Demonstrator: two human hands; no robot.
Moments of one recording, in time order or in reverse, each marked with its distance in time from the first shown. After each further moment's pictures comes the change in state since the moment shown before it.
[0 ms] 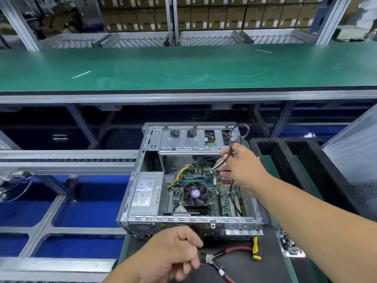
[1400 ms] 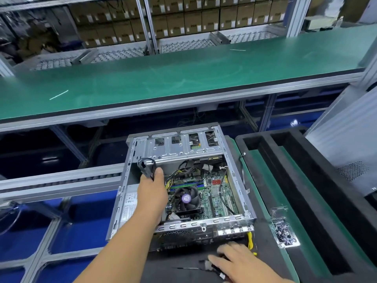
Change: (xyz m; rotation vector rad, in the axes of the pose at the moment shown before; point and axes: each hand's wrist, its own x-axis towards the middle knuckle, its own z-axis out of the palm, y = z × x) left_hand 0.099 0.084 -0.022 0.255 1.025 0.326; right_hand -0.135 0.190 0.006 -1.162 -0.473 -0.539
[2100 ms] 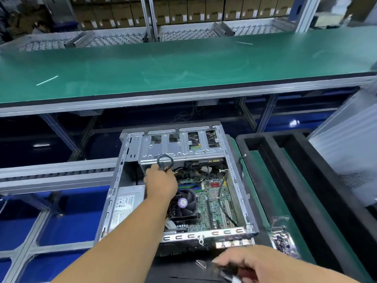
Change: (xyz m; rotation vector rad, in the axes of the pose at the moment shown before) left_hand 0.061 -0.011 0.058 0.336 0.064 0.002; right_hand -0.002 -0.013 -0.131 0.886 -0.231 0.171
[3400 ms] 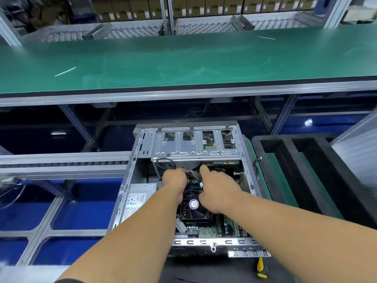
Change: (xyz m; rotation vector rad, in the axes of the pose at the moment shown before) left_hand 0.021 -0.007 0.018 -0.508 -0.237 -0.428; right_hand 0.181 -0.018 -0.061 -0.741 0.438 0.155
